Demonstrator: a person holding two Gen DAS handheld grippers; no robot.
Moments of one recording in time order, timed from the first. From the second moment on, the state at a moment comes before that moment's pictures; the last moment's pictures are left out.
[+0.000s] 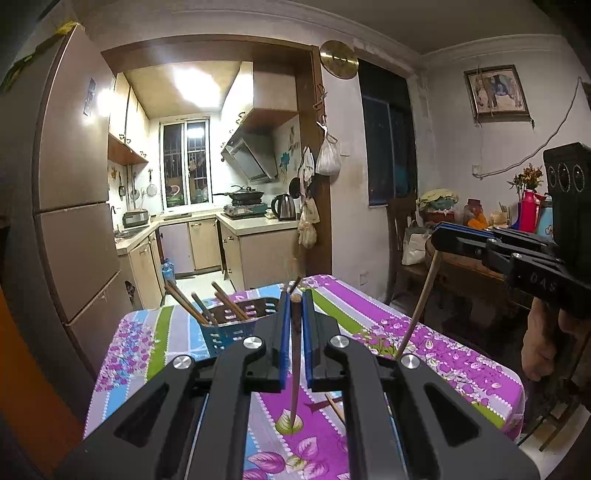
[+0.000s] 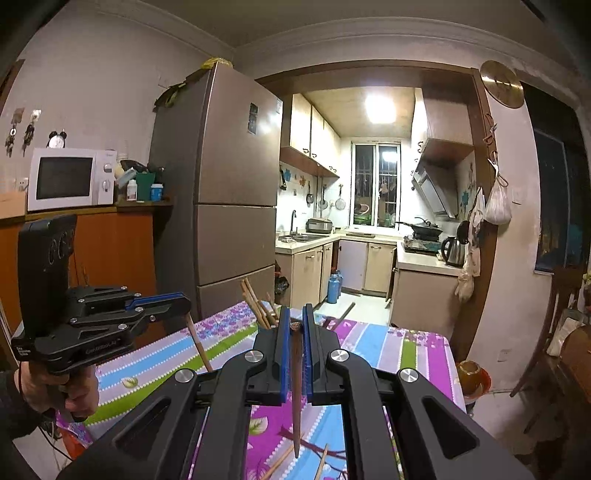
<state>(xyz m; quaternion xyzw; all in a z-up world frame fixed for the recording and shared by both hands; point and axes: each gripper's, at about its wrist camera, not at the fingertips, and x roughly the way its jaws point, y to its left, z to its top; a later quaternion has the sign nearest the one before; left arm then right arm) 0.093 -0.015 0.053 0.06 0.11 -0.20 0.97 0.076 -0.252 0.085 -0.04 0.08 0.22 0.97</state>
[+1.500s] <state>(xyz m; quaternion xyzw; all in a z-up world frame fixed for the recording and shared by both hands) 0.286 0.025 0.141 0.00 0.10 -0.14 0.98 0.323 -0.188 0.164 0.00 0.10 0.25 0.96</state>
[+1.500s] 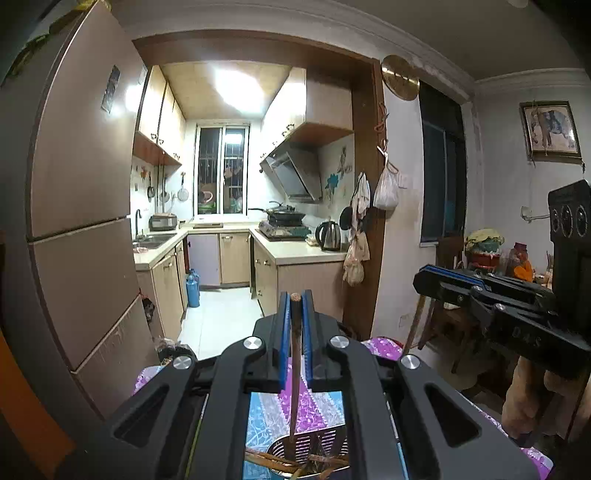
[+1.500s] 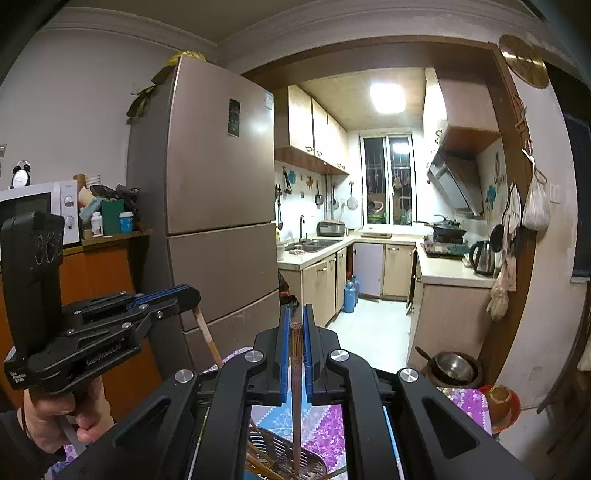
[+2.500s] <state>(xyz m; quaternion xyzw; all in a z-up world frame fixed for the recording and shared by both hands) 0.298 0.033 0.124 0.00 0.14 -0.13 0.98 0.337 -0.177 0.147 -0.01 0.11 0.26 0.96</state>
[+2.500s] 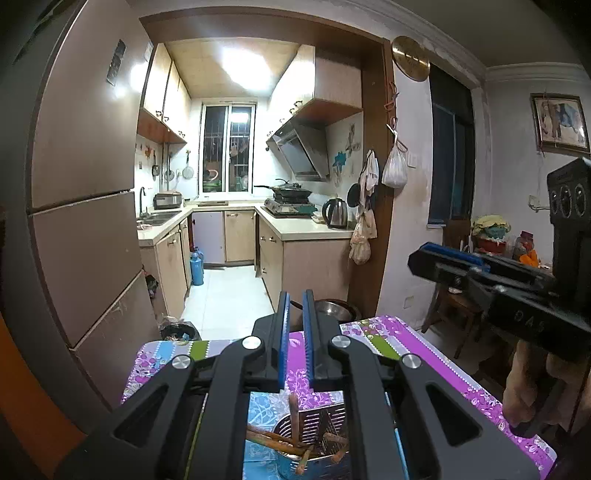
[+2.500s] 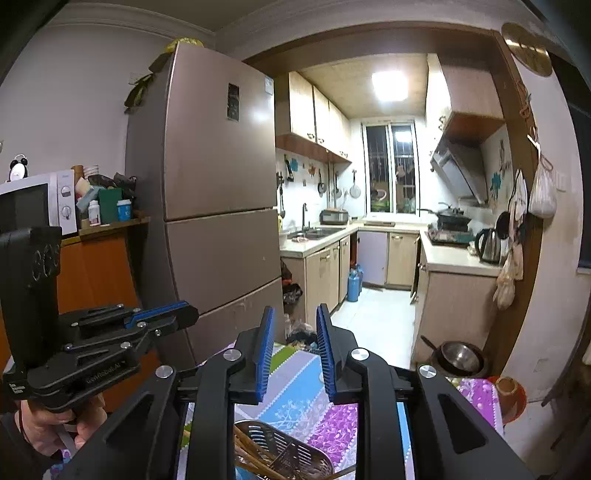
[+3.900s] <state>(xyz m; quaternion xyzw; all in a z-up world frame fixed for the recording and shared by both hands) 0.000 -0.079 -0.165 0.08 0.24 -0.19 0.95 -0.018 -0.277 -0.175 0.00 0.23 0.16 0.96</state>
